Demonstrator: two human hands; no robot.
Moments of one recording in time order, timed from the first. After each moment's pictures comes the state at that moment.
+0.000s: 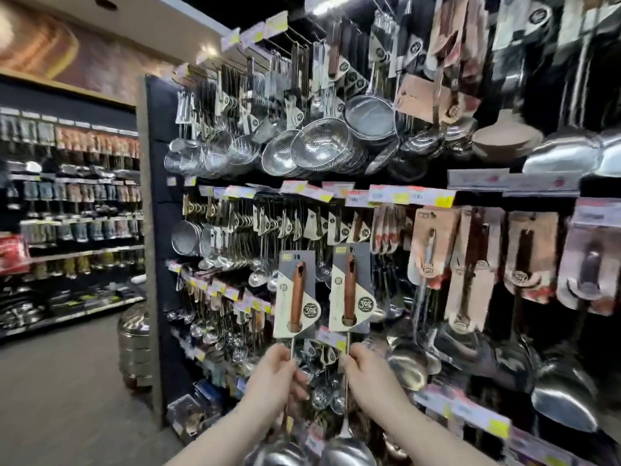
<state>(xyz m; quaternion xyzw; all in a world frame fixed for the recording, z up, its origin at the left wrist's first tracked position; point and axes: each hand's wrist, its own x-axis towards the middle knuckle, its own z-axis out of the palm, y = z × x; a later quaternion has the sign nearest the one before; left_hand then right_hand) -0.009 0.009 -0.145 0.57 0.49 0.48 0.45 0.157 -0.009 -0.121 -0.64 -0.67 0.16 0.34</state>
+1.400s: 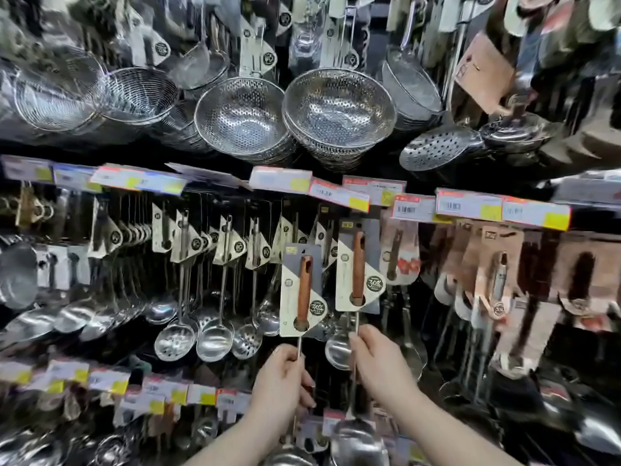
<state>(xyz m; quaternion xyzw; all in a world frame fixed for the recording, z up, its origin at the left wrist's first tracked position) -0.030 0.366 -0.157 0.67 0.31 0.41 0.53 0.093 0.270 -0.100 -0.76 -0.48 0.02 0.44</state>
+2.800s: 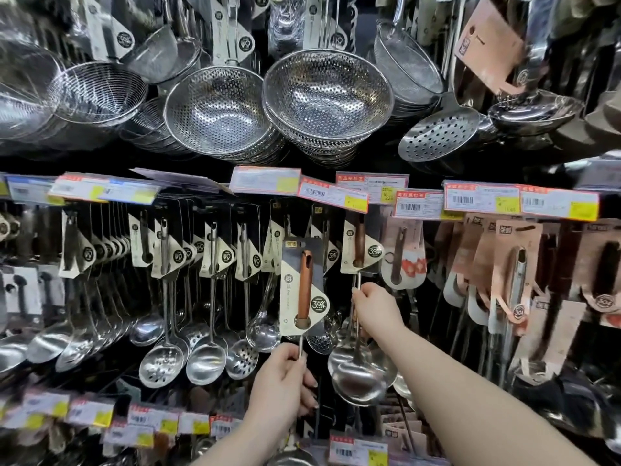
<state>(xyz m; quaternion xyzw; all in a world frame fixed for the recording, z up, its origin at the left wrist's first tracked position) -0.016 0.384 -0.132 0.66 0.29 0.40 0.56 0.158 0.360 -0.056 -0.80 -0.39 0.01 0.46</state>
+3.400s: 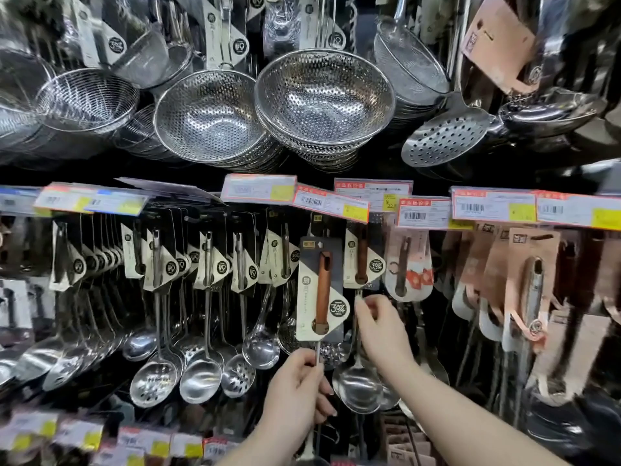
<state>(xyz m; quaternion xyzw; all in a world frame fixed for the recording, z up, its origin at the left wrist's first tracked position) 0.010 0.384 -0.121 0.66 0.26 0.40 0.57 0.161 0.354 -0.073 -0.74 -0.39 0.01 0.55</state>
